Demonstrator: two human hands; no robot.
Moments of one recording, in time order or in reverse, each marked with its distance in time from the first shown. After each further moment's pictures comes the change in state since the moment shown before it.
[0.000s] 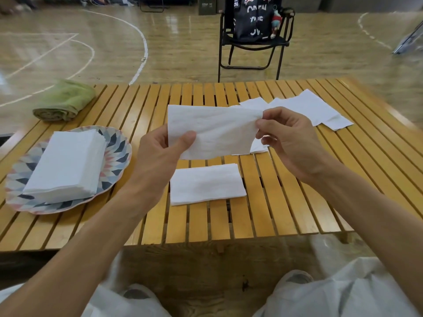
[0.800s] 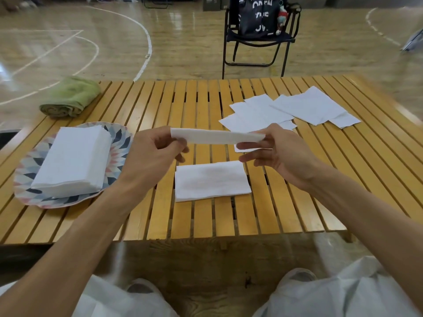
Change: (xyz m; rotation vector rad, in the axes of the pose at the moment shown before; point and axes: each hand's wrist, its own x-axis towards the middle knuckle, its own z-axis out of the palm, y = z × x) left_hand -0.002 -0.002 -0.026 0.405 -0.010 0.089; right_hand -0.007 0.016 0.014 -0.034 -0.086 0.314
